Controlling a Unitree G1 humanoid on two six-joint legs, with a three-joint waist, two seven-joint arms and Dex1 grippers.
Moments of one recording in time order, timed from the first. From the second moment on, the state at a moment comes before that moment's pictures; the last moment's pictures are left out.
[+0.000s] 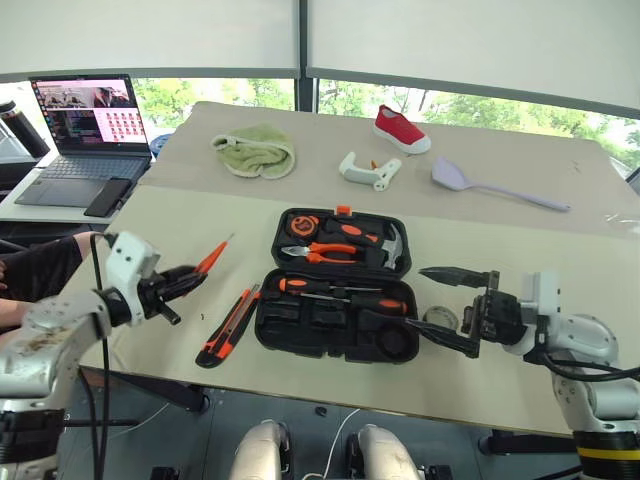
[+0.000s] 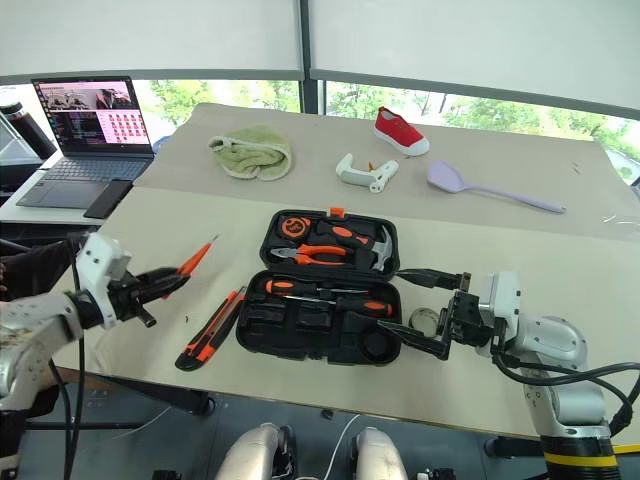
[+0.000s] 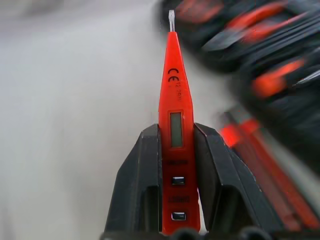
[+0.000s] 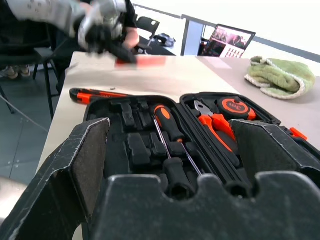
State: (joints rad) left arm -0.16 0.88 0.23 -0.17 -0.52 0.45 -1.01; right arm -0.05 -0.65 -0.19 -0.21 0.60 0.02 1.20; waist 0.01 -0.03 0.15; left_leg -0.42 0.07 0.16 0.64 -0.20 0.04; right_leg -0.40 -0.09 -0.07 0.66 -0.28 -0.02
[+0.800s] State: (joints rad) left arm -0.59 0.76 -0.39 -0.08 -0.08 0.37 -1.19; right arm 0.12 -0.70 -0.29 -0.37 0.63 0.10 1.13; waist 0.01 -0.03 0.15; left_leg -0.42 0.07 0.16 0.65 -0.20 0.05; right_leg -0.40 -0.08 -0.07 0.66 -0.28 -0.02
